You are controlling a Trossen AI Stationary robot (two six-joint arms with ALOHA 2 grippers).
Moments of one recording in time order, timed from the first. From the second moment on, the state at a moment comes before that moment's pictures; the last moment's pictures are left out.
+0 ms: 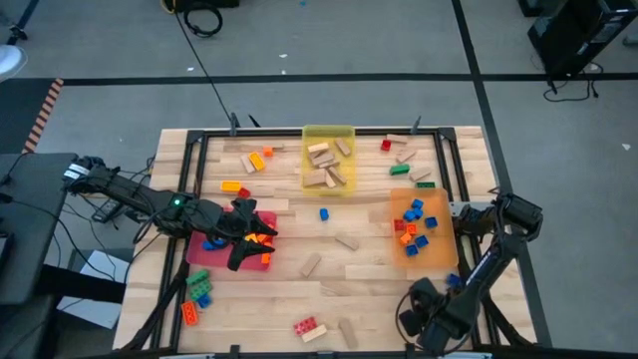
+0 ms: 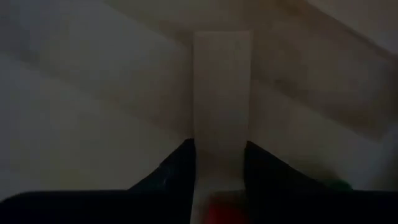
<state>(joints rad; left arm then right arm) -0.34 0.91 0.62 -0.01 -0.12 -0.48 1.00 1.82 1.12 -0.90 0.00 2.14</state>
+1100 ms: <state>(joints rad) -0.09 0.80 0.62 -0.20 -0.12 -0.21 0.25 1.81 1.87 -1.20 0.39 1.15</state>
